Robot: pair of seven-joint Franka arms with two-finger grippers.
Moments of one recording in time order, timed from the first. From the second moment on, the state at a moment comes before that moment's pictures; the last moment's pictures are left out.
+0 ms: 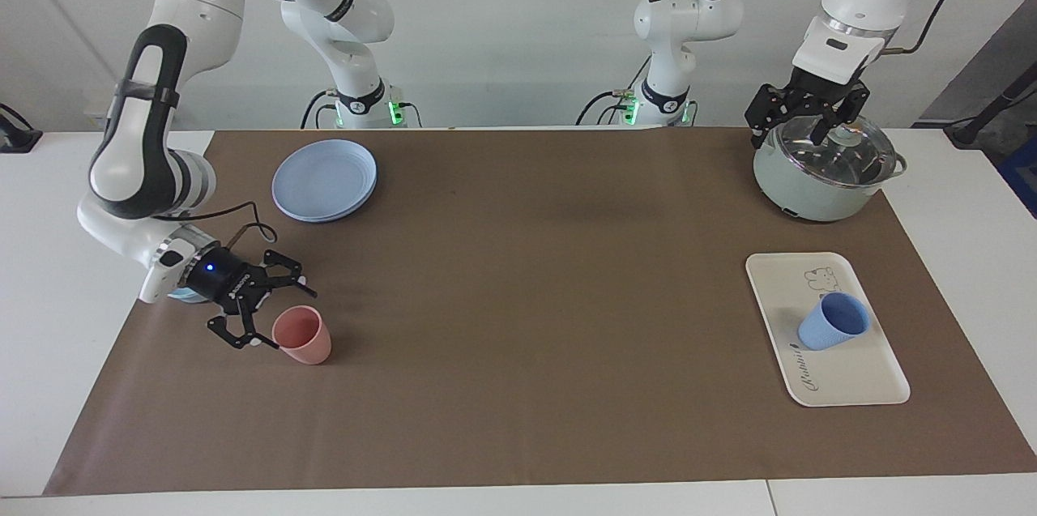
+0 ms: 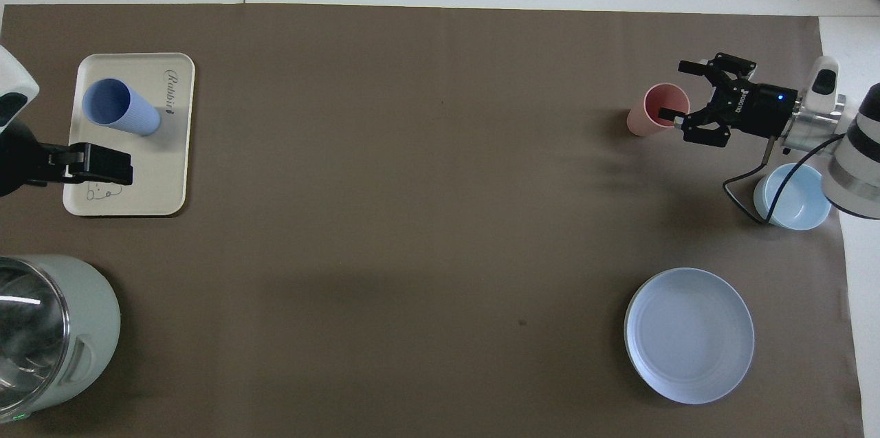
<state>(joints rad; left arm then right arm) -0.01 -0.09 -0.11 -1.66 0.01 1.61 -0.06 -0.17 0.40 -0.08 -1.77 1.33 1.96 -1.94</state>
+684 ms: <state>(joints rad) 0.00 -0.09 -0.11 -1.67 0.01 1.61 -0.05 0.03 0.15 -0.07 -1.75 0.57 2.19 -0.98</state>
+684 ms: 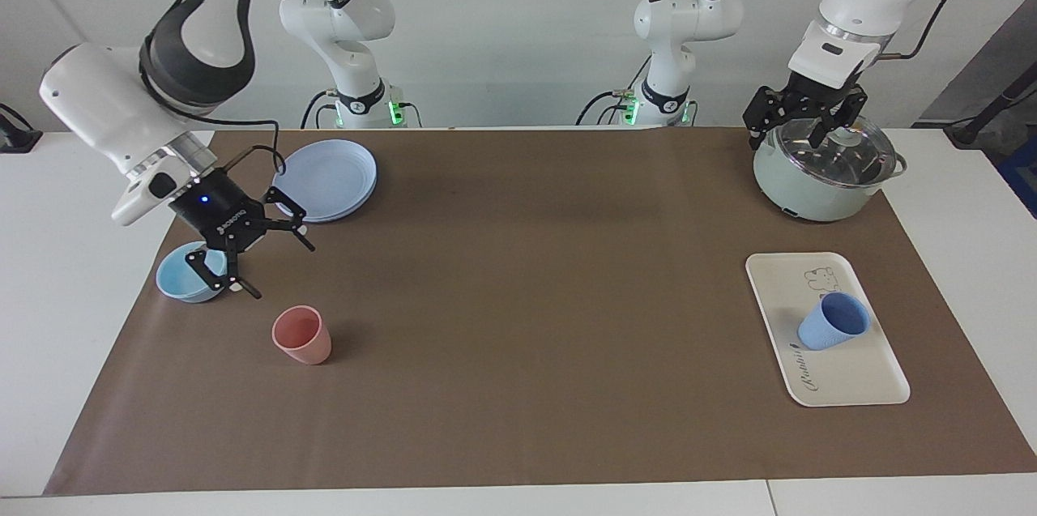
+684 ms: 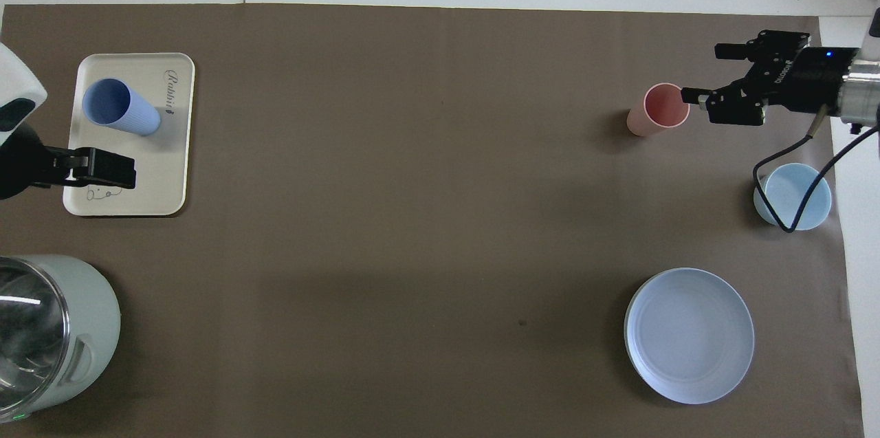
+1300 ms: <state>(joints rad) 0.00 -0.09 -0.11 -1.67 0.01 1.61 -0.05 0.07 -0.01 -0.08 -1.73 0.06 1.94 -0.23</state>
